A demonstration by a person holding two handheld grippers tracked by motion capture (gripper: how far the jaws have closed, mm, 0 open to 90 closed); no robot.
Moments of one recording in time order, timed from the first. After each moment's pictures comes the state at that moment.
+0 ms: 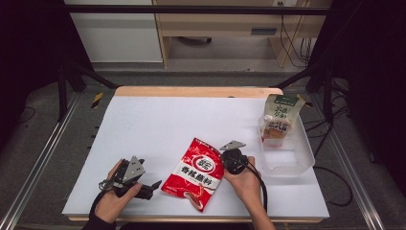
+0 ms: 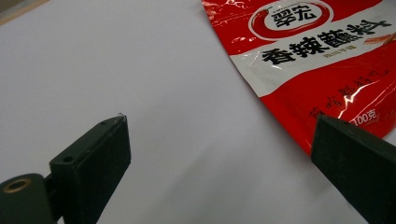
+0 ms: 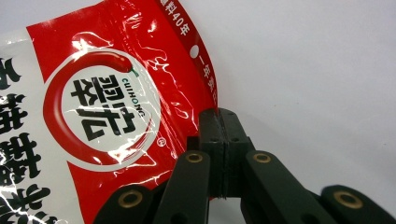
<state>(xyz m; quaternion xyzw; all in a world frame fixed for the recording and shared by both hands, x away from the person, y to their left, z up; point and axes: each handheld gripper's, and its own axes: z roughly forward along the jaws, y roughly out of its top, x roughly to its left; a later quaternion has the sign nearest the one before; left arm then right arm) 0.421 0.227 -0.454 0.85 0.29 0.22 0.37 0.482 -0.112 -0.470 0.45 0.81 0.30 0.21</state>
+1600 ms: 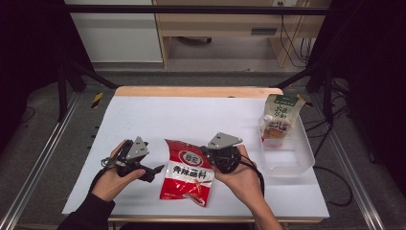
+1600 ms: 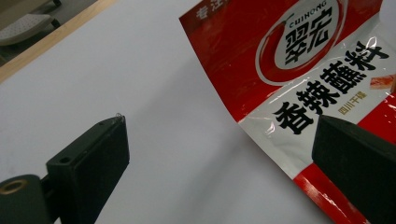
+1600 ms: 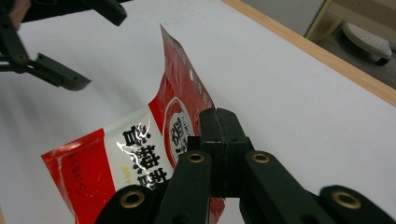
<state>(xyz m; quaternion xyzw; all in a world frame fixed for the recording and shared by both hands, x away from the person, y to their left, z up) 0.463 0.217 -0.409 0.87 0.26 0.22 0.37 0.444 -0.077 -0.373 0.29 0.83 0.42 0.22</state>
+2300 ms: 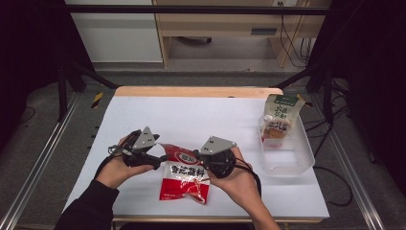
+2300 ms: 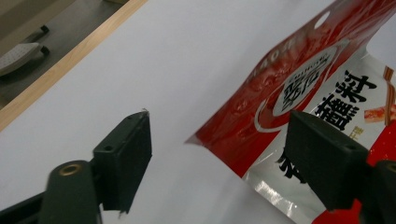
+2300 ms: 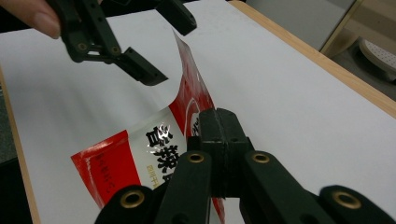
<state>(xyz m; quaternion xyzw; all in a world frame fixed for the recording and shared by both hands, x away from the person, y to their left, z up) 0.485 0.197 -0.390 0.88 0.20 0.21 0.38 0.431 -0.064 -0.365 0.25 0.84 0.43 0.21</state>
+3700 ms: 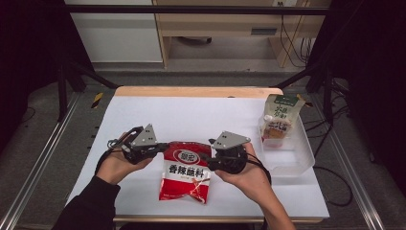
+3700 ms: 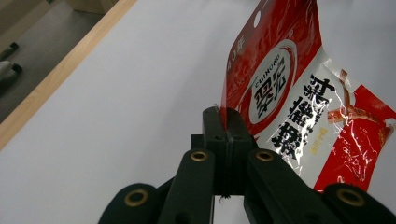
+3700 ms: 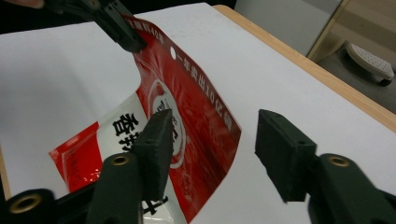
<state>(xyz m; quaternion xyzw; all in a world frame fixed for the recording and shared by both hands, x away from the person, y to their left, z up) 0.476 0.195 -0.358 0.89 0.15 0.19 0.37 0.442 -0.093 -0.363 0.26 0.83 0.44 0.22</state>
